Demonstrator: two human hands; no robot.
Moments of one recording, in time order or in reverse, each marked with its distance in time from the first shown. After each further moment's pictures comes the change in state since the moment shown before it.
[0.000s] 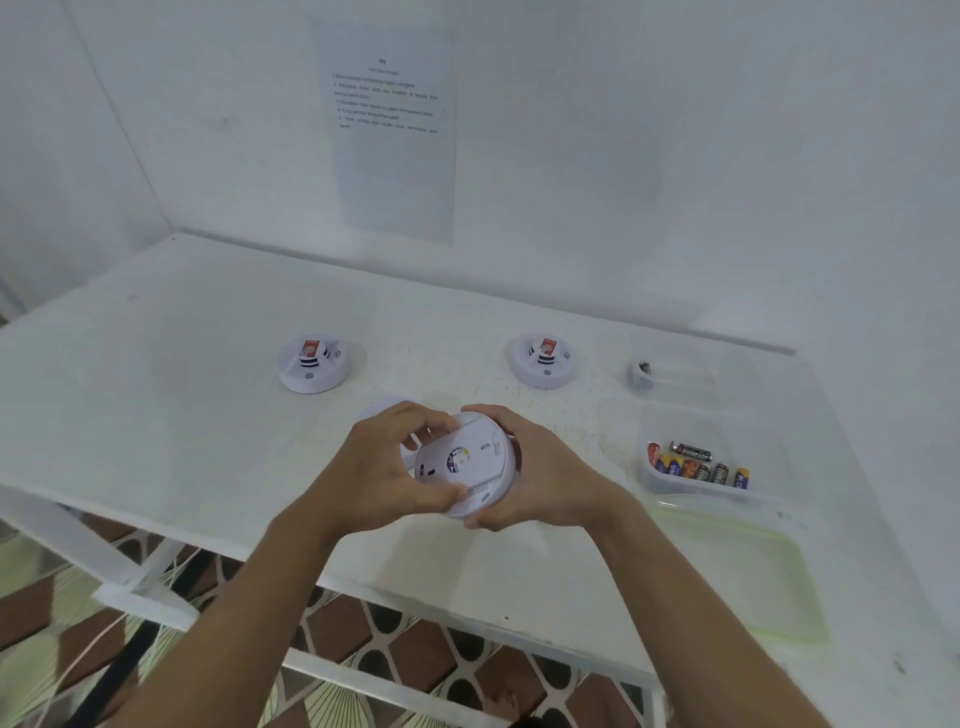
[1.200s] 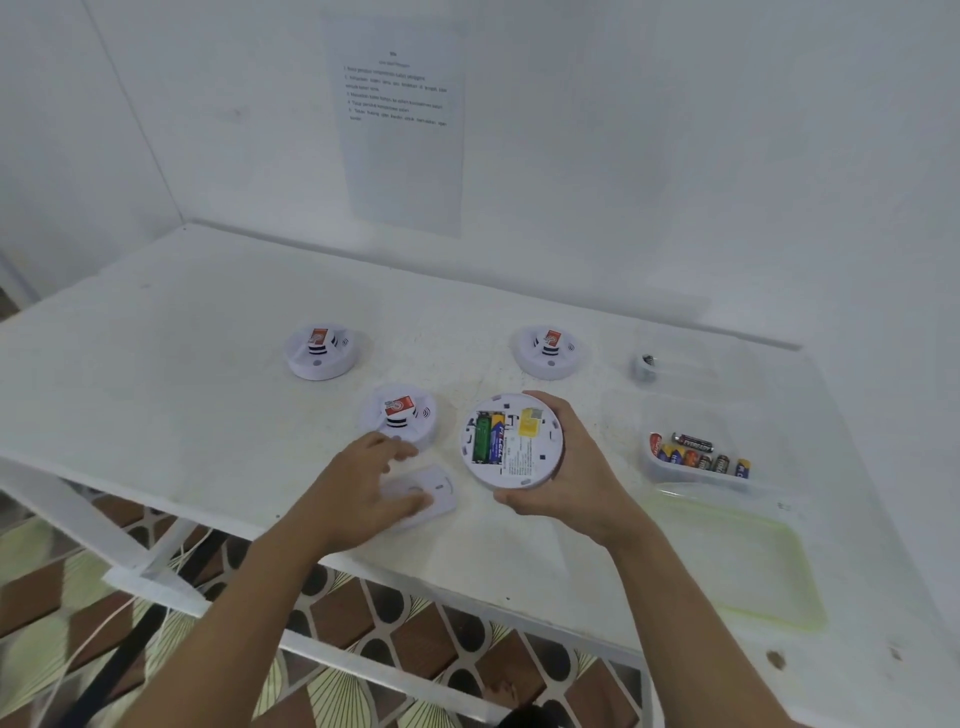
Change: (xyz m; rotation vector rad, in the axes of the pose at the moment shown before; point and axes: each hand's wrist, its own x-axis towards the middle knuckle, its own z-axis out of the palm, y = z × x) left_hand -0.036 -0.031 0.005 0.271 -0.132 -0.269; right_hand -0.030 0.023 0.007 0.227 0.234 0.020
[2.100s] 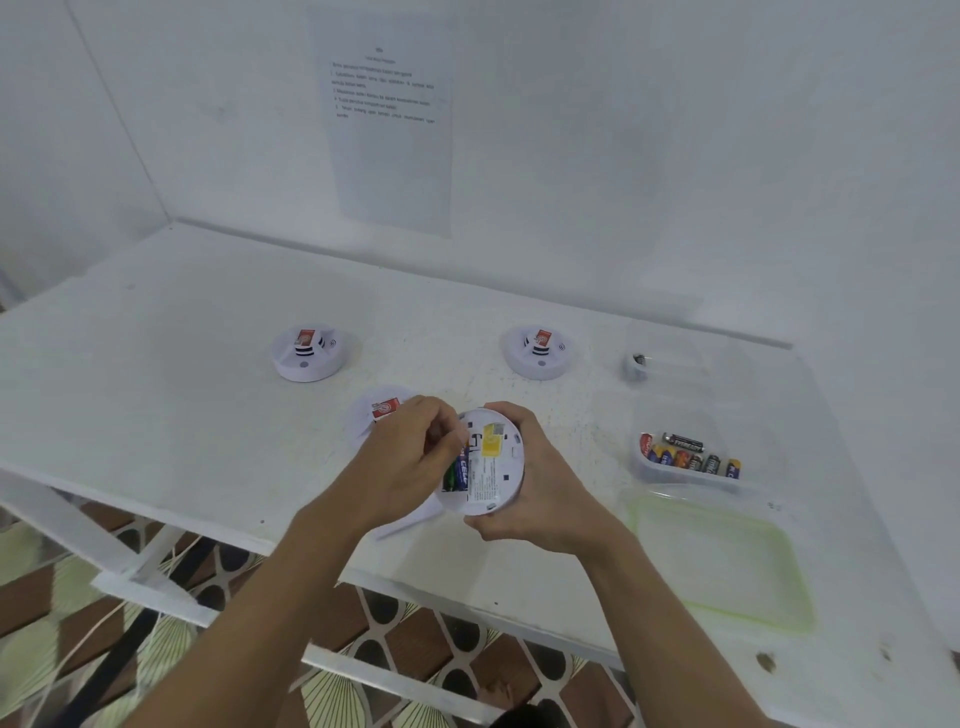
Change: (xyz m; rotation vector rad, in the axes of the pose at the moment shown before) left_hand 0.023 0.069 -0.003 -0.227 0.108 0.093; right_hand 0.004 0.002 0.015 -0.146 -0.100 -0.105
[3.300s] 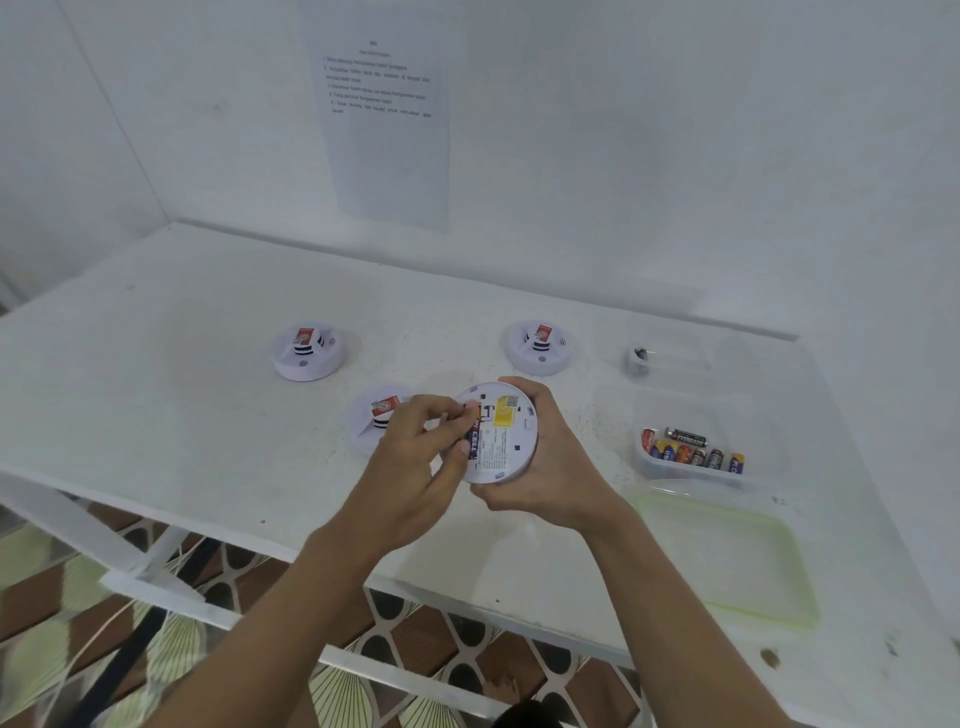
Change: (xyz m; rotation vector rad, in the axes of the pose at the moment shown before) left_hand -0.013 -0.011 0.023 0.028 0.206 0.259; right_hand 0.010 -0.006 -0.010 0.066 0.103 0.004
